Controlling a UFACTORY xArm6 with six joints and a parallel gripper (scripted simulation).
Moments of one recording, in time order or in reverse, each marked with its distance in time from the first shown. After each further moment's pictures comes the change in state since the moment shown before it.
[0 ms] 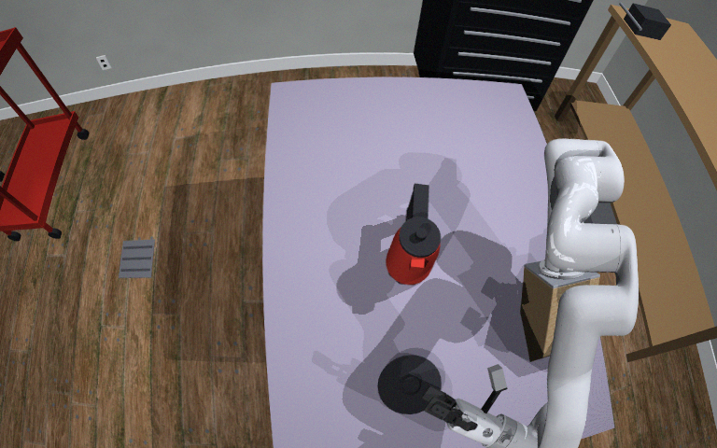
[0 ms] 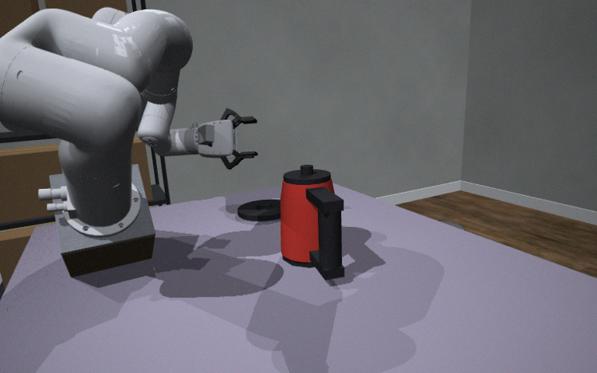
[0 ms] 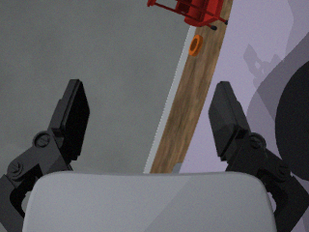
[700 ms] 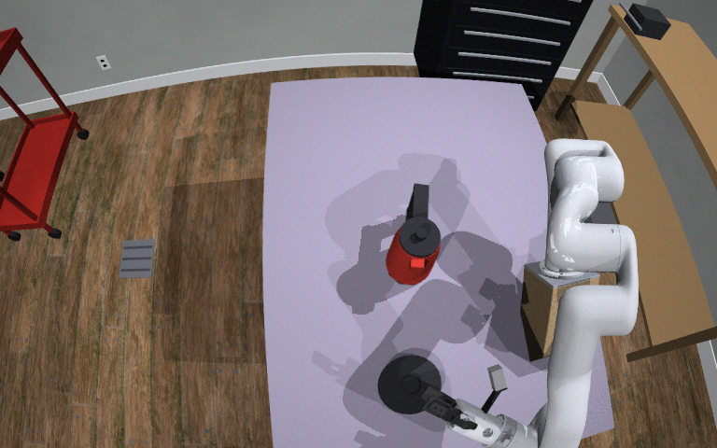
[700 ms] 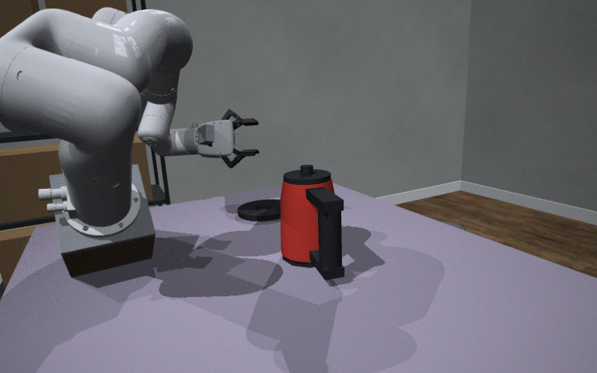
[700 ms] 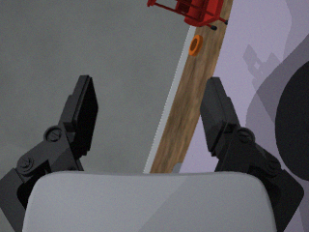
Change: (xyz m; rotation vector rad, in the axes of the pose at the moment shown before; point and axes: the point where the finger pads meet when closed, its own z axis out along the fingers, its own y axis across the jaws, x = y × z) arm 0.000 0.000 0.000 0.000 0.000 0.000
